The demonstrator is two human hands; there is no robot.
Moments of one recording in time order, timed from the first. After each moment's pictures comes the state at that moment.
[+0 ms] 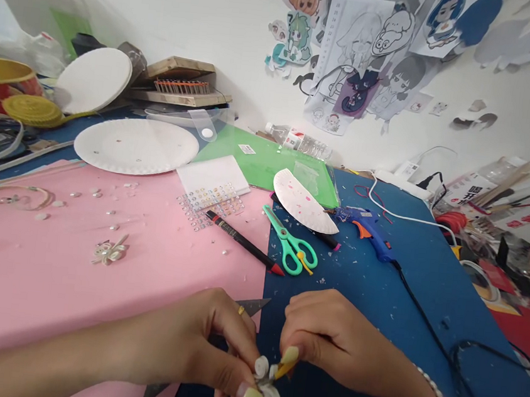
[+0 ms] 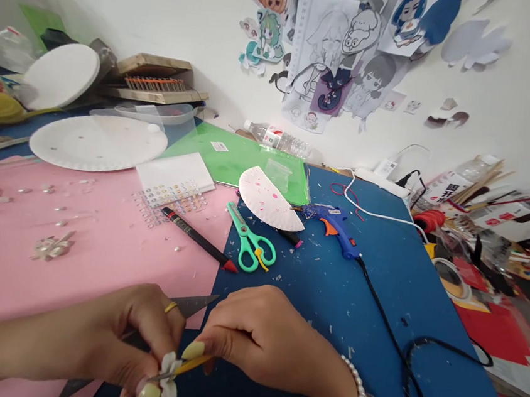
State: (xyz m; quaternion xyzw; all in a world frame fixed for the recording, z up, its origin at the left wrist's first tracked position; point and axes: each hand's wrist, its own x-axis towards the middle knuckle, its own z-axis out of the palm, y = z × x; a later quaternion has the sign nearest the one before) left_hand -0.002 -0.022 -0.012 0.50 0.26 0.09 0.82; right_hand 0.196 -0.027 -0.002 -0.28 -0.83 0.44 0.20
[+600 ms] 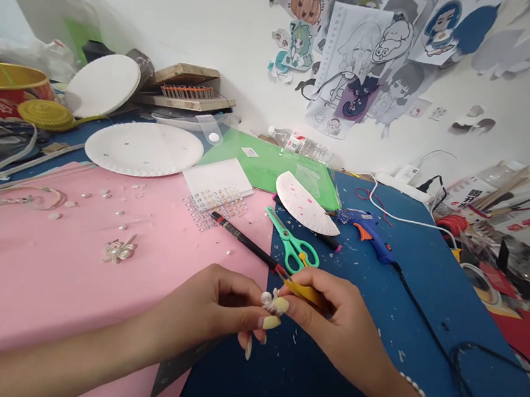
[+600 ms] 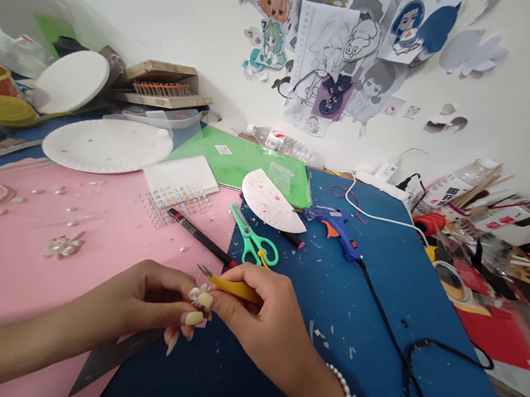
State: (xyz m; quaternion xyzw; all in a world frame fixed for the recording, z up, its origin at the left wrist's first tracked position) left_hand 0.003 -0.018 -0.011 0.45 0.39 0.20 0.78; right_hand 0.180 -0.036 0.001 -0.49 -0.67 0.45 0.32
